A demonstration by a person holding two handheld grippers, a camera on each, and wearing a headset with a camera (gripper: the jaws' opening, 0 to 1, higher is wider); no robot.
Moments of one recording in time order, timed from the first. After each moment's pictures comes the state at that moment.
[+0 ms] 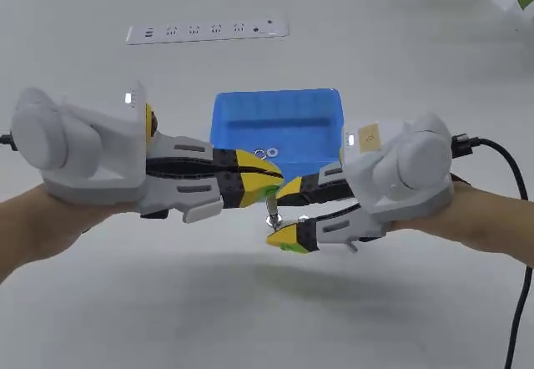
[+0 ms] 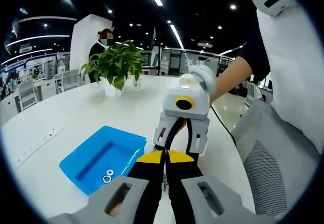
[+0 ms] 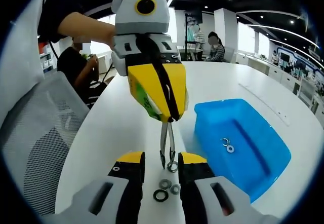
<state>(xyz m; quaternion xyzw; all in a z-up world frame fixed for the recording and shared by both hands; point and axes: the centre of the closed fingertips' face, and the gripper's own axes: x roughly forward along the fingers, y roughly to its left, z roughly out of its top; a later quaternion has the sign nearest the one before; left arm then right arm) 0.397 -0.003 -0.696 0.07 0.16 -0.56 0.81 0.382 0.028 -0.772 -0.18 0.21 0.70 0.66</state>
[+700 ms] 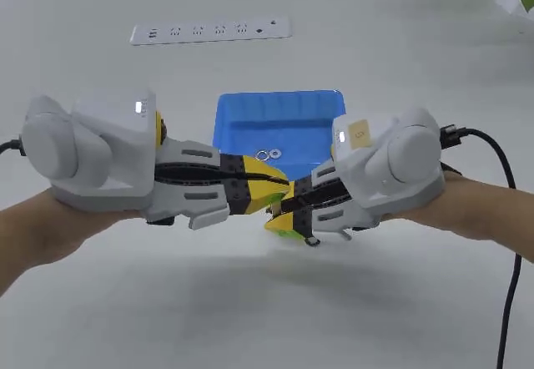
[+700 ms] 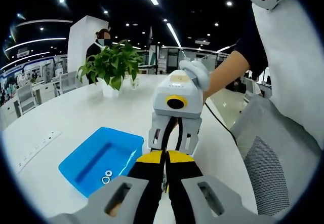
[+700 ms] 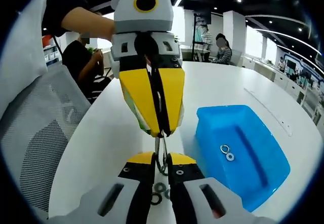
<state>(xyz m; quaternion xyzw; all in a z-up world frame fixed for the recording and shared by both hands) 0.392 -0.009 -0.699 0.08 0.16 -0.57 0.80 0.382 0.031 -0.773 -0.21 0.19 0.71 0.64</state>
